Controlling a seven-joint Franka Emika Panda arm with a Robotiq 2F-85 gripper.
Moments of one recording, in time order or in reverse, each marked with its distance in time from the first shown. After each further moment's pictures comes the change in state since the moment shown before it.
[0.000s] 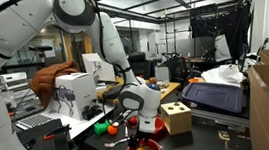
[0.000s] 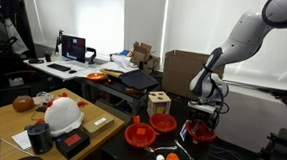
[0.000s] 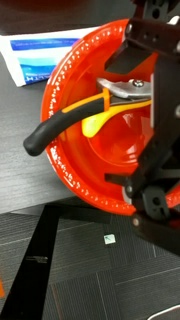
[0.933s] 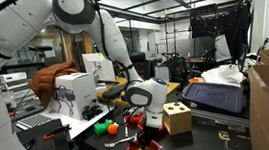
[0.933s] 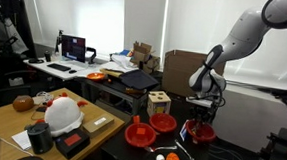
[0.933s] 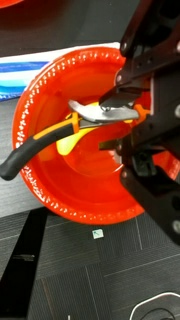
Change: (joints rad) arm 0.000 0.002 -0.039 0.077 -0.126 -0.072 0.121
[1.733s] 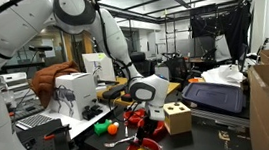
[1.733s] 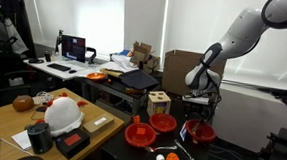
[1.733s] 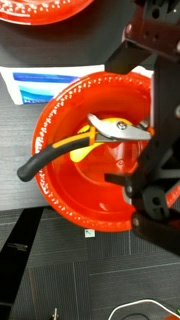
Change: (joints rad) arm 0.002 0.003 0.027 0.068 -0.120 -0.094 0.003
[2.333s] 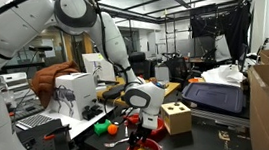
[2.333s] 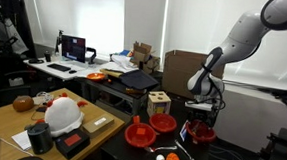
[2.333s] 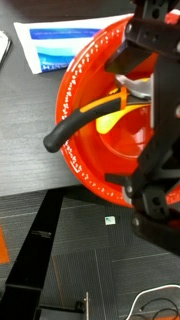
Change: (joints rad) arm -0.027 0.015 0.031 -0.066 0.062 0.014 -0.001
